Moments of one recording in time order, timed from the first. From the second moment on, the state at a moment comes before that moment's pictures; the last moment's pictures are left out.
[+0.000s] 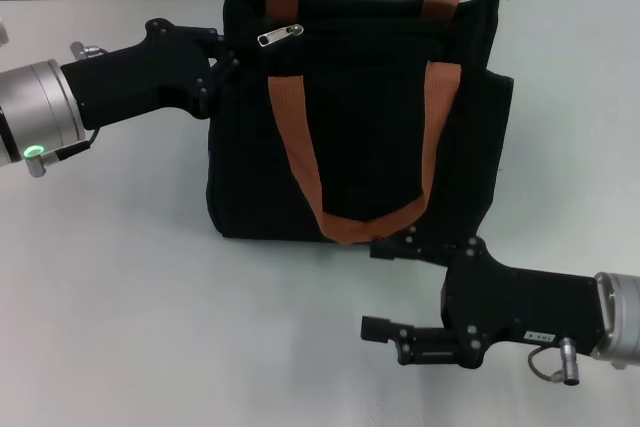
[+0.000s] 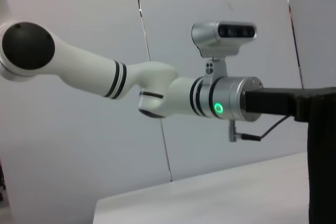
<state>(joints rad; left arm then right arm) -0.54 -2.07 0.84 0.64 1.66 1.39 -1.18 0.46 2.09 -0.94 -0.23 -1.70 -1.71 0.80</state>
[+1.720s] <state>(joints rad) -0.56 -2.08 0.85 0.57 1.50 1.47 -1.22 0.66 2.04 -0.84 -0.54 -1.53 -1.70 1.85</state>
